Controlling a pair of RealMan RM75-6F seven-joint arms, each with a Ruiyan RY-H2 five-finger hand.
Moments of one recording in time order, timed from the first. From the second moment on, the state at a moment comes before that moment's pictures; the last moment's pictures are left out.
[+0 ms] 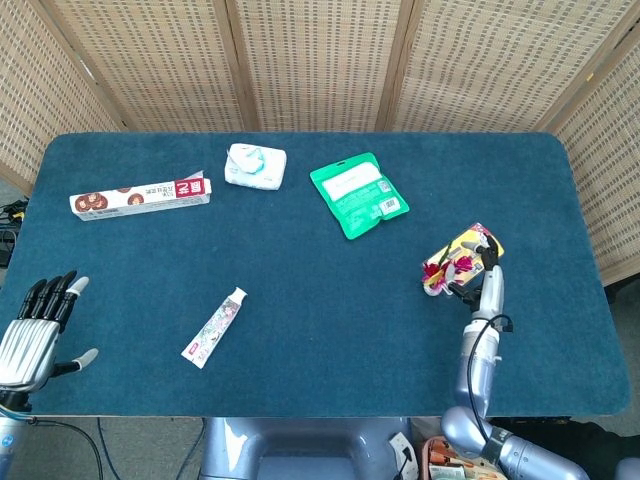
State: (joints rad) left arm -0.12 -1.14 -0.01 -1.65 1.55 1.47 0.10; right arm 0.41 -1.76 0.54 -1.56 -0.75 1.37 0.08
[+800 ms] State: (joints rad) left arm -0.12 -1.14 -0.02 -1.65 1.54 1.48 0.12; right arm 0.20 -1.47 0.47 -1.70 -0.99 1.43 0.22
